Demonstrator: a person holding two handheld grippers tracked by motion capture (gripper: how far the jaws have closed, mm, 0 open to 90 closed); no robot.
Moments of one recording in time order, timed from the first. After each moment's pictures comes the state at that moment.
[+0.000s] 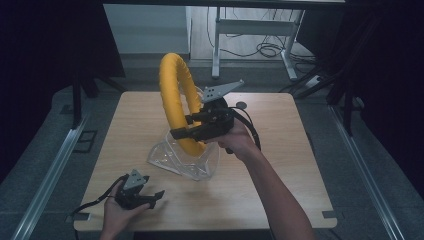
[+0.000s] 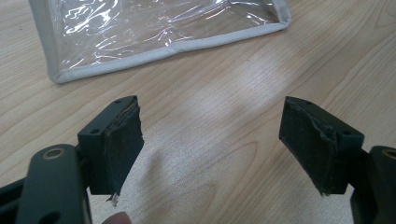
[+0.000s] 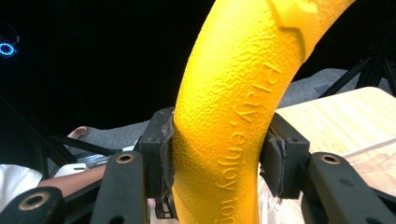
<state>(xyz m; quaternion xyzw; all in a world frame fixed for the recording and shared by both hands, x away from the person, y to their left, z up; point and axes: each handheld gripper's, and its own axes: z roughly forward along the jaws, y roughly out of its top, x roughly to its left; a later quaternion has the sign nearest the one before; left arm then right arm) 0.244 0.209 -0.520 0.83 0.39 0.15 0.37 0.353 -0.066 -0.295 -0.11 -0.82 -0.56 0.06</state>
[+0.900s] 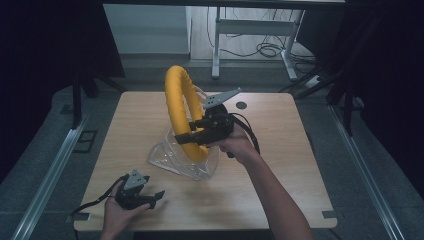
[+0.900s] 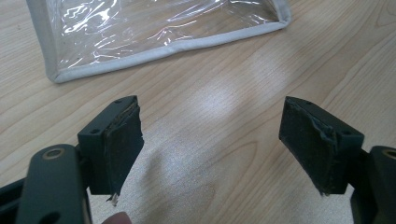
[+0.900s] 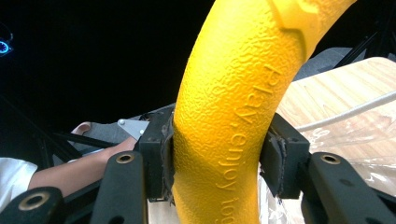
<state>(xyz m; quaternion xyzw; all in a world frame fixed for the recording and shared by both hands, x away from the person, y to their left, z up) 0.244 0.208 -0.521 0.83 0.39 0.15 0.38 0.367 -0.070 -0.330 -0.13 -0.82 -0.54 0.08</state>
